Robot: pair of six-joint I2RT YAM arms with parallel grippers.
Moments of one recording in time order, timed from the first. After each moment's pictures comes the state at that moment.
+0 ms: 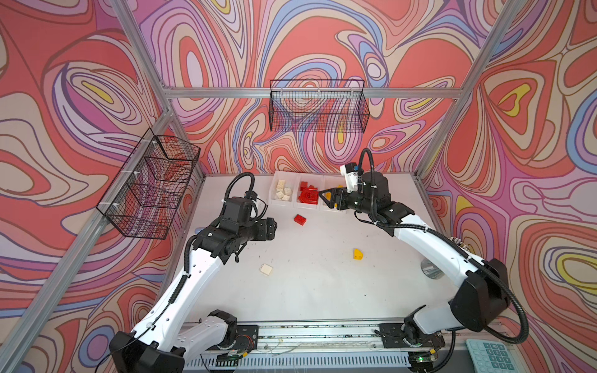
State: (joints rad) left arm -0.40 1.11 1.11 -0.79 0.03 -0.33; right arm 0.47 1.43 1.20 -0.17 -0.29 0.39
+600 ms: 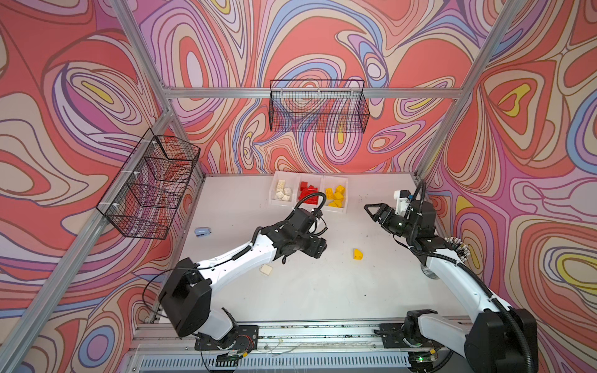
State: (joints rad) left arm -0.81 1.56 1.13 -0.44 0.11 -0.23; right arm 0.00 1.17 0.71 0.07 -0.56 0.78
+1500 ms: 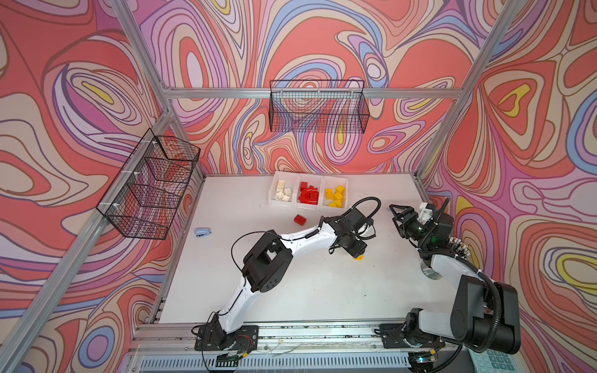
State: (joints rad) left arm -0.98 2.21 1.80 -0.60 0.10 -0.16; right arm -0.27 1.32 0.56 0.40 -0.64 1.00
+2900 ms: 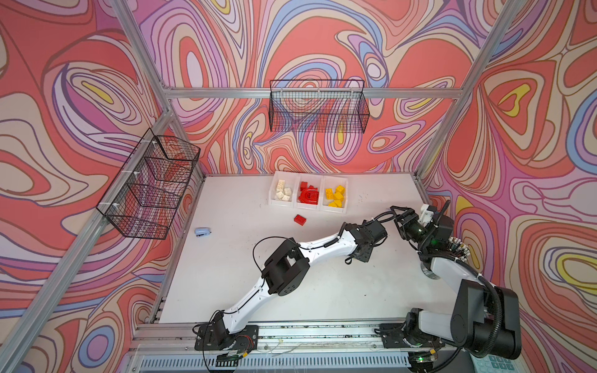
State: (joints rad) left arm -1.07 2.42 2.10 -0.89 -0.17 -0.60; right arm -0.27 1.28 0.54 0.41 -0.60 0.99
